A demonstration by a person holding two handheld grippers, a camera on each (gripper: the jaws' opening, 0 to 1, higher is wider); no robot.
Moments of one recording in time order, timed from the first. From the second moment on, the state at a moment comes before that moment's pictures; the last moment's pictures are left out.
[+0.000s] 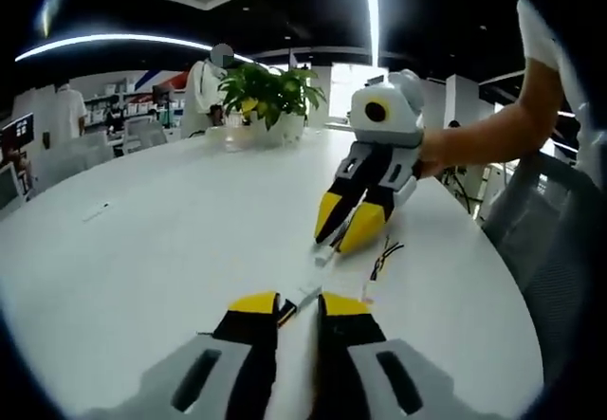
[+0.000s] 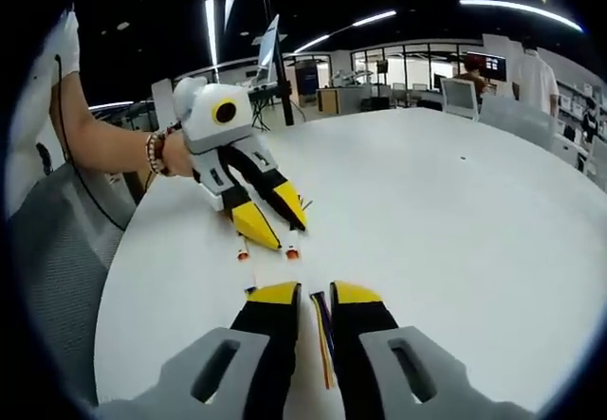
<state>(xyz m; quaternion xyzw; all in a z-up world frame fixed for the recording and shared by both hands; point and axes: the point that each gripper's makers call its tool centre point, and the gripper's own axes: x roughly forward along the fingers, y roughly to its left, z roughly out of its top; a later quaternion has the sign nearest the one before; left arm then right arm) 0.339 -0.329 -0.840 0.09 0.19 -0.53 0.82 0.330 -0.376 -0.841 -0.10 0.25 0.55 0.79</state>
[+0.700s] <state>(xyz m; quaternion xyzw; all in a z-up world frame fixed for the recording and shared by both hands) 0.331 -0.336 -0.844 0.08 0.20 -0.54 0.82 0.330 -0.379 -0.837 -0.08 0.24 0.55 0.79</state>
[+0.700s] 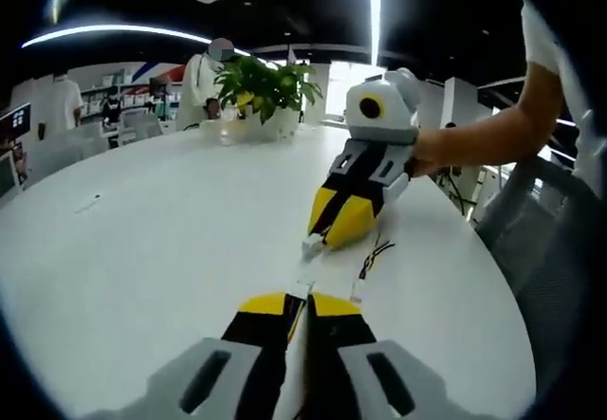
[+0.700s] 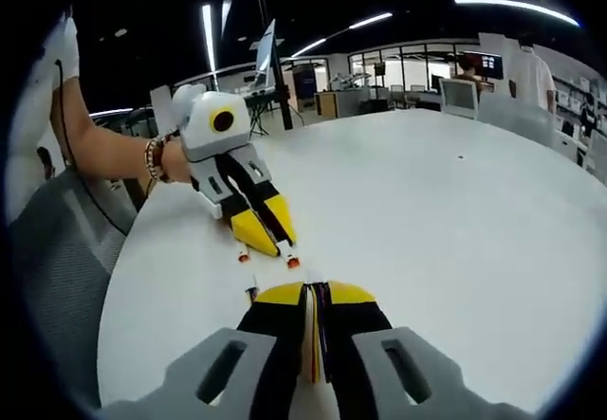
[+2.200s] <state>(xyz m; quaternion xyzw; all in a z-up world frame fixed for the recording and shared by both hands) 0.308 -0.340 -0.824 0.16 0.18 -0.60 0.77 0.296 -0.361 -0.829 -0.18 0.23 0.61 0.73</state>
